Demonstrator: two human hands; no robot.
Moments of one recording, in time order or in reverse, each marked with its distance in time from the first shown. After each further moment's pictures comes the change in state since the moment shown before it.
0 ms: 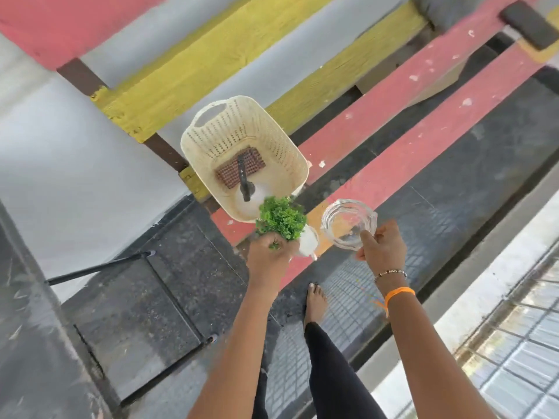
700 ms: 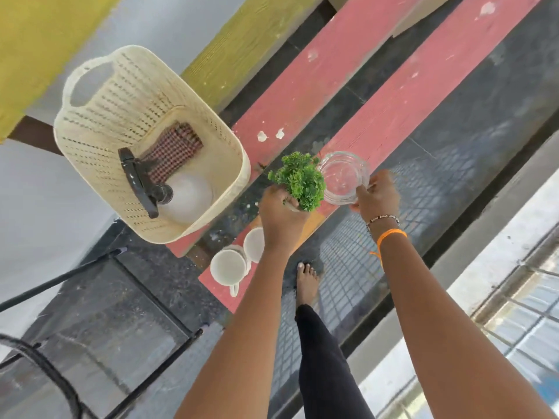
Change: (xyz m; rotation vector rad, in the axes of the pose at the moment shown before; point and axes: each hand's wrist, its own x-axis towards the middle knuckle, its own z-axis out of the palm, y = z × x) left_hand 0.109 -0.032 0.160 0.368 -0.002 0.126; right_hand 0.169 0.065 0.034 0.023 -0.056 0.129
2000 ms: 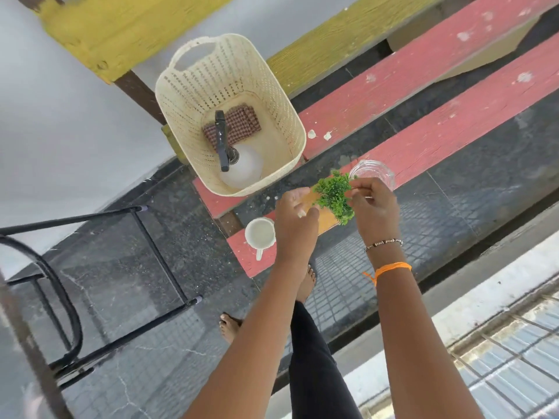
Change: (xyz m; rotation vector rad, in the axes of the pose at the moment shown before) left_hand -0.084 0.032 -0.078 -0.488 0.015 -0.275; right_hand -0.121 -0.072 -0.012 0.101 -0.156 -0.291
